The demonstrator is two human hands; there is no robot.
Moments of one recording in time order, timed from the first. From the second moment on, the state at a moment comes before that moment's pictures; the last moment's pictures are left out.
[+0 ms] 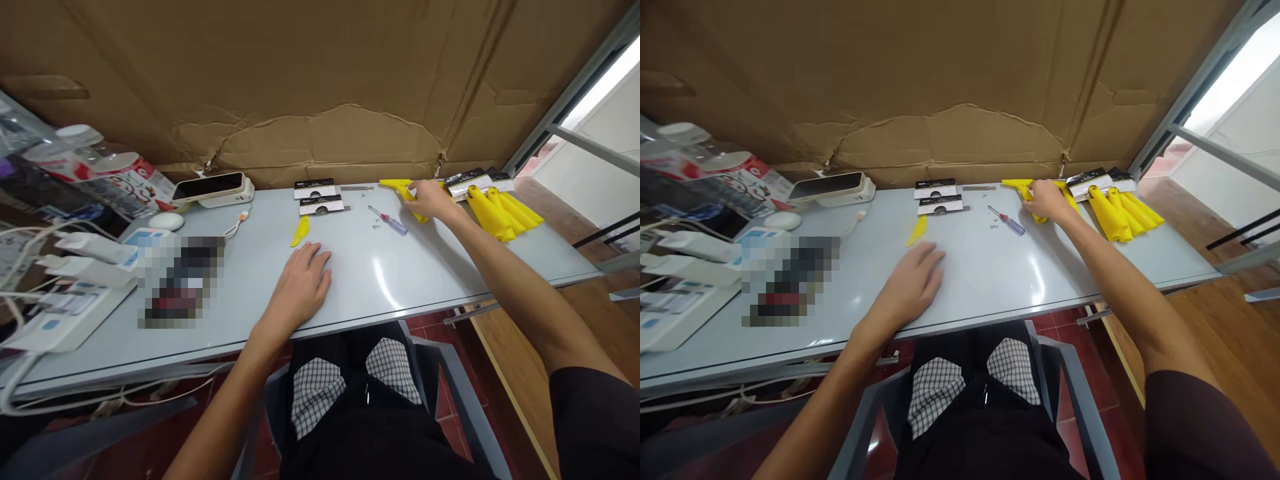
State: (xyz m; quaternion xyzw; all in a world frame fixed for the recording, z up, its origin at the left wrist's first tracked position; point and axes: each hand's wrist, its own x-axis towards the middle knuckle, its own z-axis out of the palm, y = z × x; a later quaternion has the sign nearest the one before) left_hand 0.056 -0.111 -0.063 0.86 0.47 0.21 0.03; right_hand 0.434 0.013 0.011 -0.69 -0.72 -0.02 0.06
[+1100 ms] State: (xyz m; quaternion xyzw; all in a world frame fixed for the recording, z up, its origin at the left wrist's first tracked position) left_hand 0.060 -0.015 -0.003 0.72 0.43 0.25 0.48; right_hand 0.349 -0.024 0.027 -0.59 -0.69 0.32 0.28
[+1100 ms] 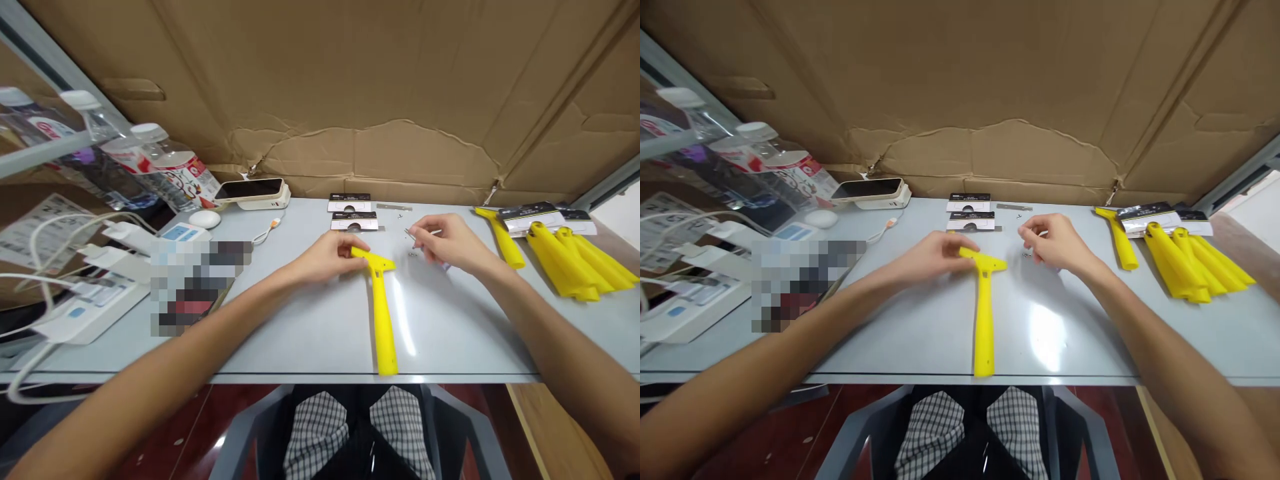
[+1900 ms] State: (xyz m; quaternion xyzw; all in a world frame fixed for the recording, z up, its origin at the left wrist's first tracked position) left_hand 0.016 0.015 -0.009 0.87 0.47 0.15 0.07; right_hand 0.322 0.023 -0.006 -0.45 -0.89 -0.01 0.07
